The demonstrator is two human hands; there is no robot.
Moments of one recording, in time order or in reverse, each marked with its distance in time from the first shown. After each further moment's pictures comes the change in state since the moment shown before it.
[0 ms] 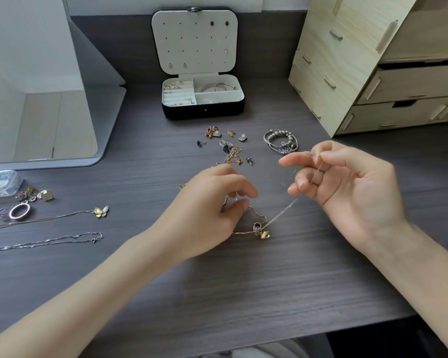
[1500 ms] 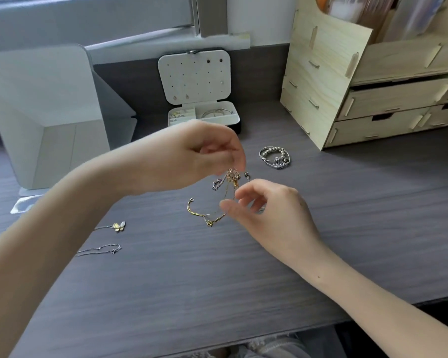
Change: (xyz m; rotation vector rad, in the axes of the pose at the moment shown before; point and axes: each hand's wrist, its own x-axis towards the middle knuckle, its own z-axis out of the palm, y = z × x) left_hand 0.025 0.047 -0.091 -0.098 -0.256 0.013; right_hand -0.015 0.039 0.044 -1.081 0.124 -0.267
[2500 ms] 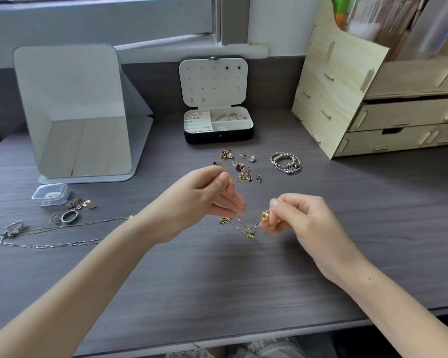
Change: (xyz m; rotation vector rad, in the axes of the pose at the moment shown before) left_hand -0.025 -0.037 0.049 -0.602 0.206 -0.256; right_hand -0.009 0.013 -0.015 0.476 -0.154 0.107
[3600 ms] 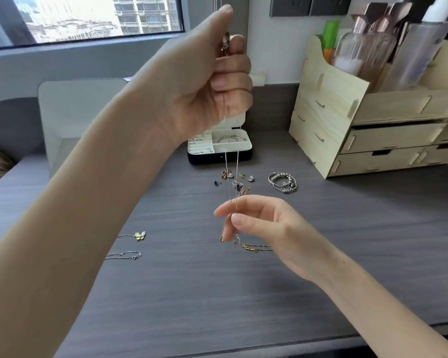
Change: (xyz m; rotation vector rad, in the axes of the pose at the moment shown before) left_hand 0.019 0.149 -0.017 -0.639 -0.045 0.185; right_hand 0.006 -0.042 0.010 0.197 -0.433 -0.053
